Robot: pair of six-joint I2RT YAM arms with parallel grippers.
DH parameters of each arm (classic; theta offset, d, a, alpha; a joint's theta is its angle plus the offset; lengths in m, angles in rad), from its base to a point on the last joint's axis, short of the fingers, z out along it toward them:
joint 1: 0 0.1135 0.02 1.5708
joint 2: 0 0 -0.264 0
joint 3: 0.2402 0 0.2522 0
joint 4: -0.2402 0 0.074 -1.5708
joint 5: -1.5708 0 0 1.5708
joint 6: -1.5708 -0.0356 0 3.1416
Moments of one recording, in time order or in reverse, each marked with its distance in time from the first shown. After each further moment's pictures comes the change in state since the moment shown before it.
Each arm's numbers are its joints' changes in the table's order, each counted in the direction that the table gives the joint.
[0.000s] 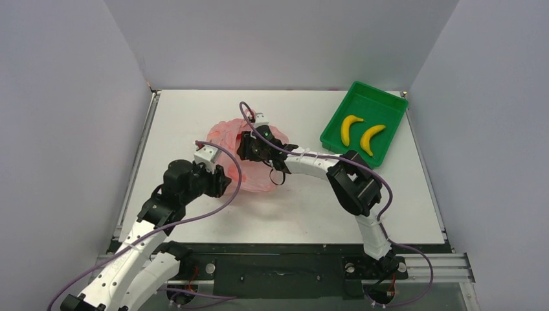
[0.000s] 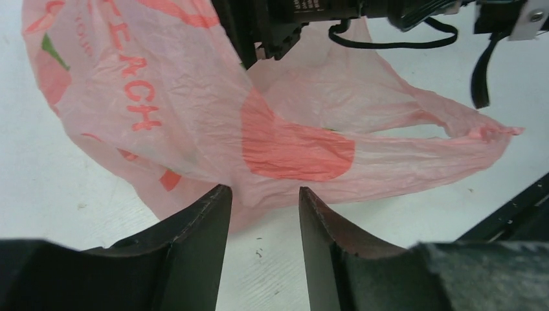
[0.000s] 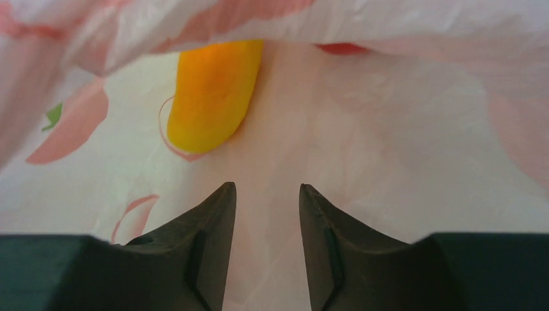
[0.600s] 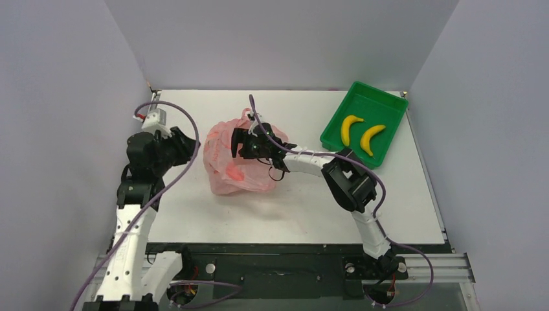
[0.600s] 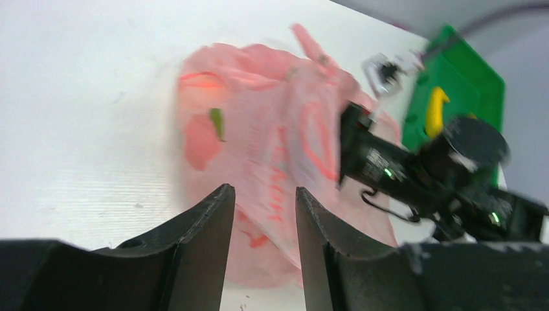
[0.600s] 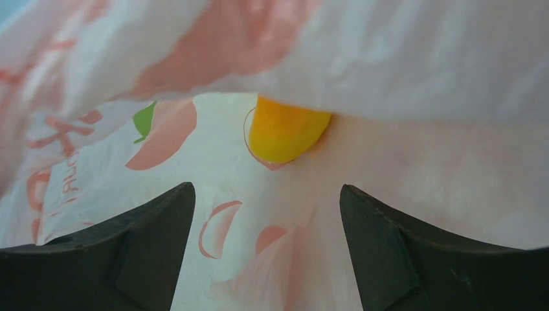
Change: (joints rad) left arm 0.328 -0.116 0.300 -0.073 -0.046 0.303; right arm -0.020 -0.057 0.020 0.133 0.275 -0.184
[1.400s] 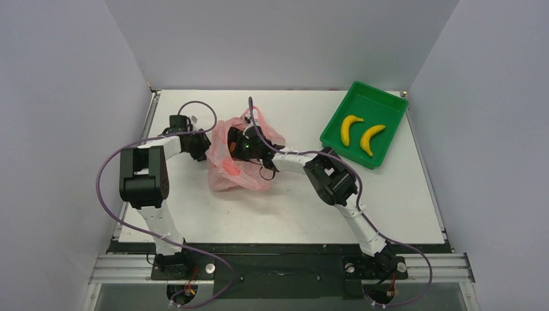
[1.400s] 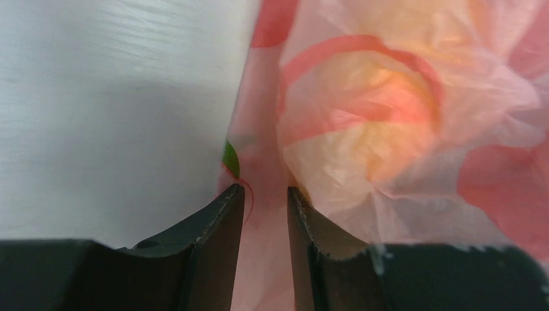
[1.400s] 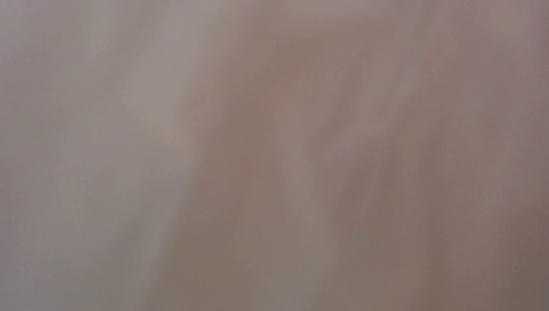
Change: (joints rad) left arm 0.132 -1.091 0.249 0.175 -0.204 0.093; right arm 0.006 -0.241 0.186 0.074 0.008 -0.243
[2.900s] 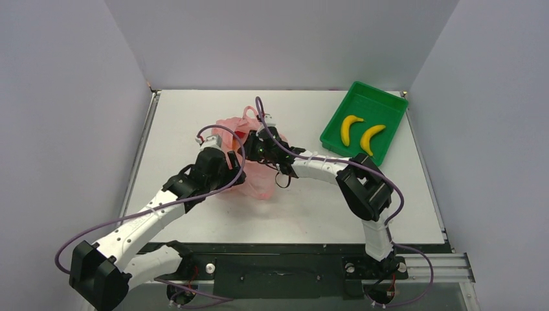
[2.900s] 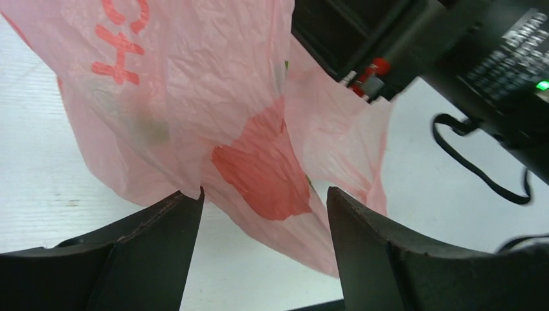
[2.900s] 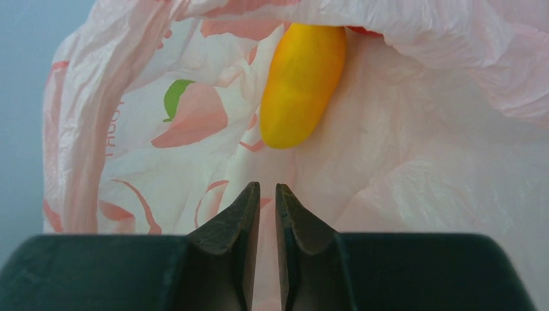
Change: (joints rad) left arm -0.640 0.889 -0.387 -0.212 0.550 0.274; right arm 0.016 0.405 -0.348 -0.096 -0.191 0.233
